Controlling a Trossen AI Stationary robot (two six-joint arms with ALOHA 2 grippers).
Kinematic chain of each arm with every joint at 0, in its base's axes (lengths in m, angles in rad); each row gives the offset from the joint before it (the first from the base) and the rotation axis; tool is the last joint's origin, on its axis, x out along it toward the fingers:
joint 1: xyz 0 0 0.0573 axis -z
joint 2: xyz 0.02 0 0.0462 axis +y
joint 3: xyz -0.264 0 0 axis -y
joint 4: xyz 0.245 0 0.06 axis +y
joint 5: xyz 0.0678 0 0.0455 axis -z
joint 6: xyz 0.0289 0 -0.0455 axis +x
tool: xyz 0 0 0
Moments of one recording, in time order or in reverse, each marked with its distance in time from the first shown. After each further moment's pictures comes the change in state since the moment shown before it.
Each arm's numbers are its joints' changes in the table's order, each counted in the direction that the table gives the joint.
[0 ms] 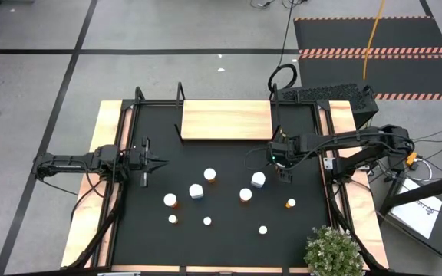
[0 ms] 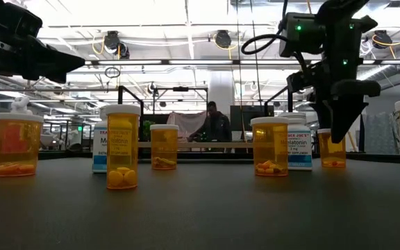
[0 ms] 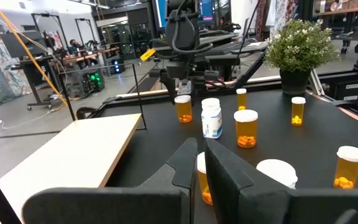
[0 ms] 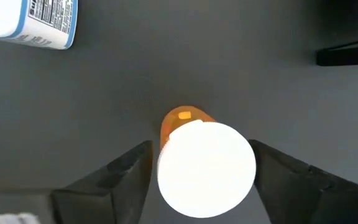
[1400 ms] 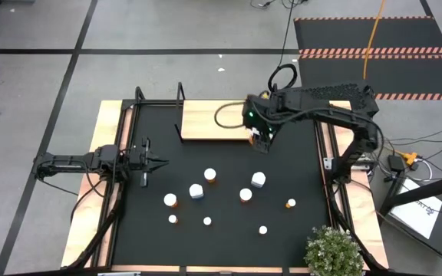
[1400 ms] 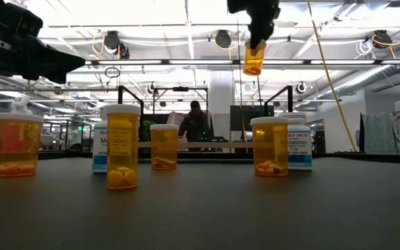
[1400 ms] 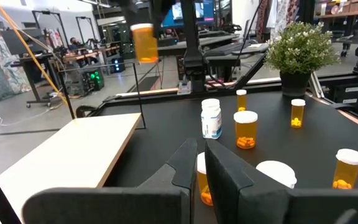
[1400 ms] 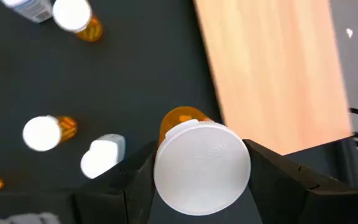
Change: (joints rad) left arm 0.000 0.000 -0.001 -0.001 -0.002 -0.018; right arm 0.131 0.358 1.101 0.558 -0.049 -0.099
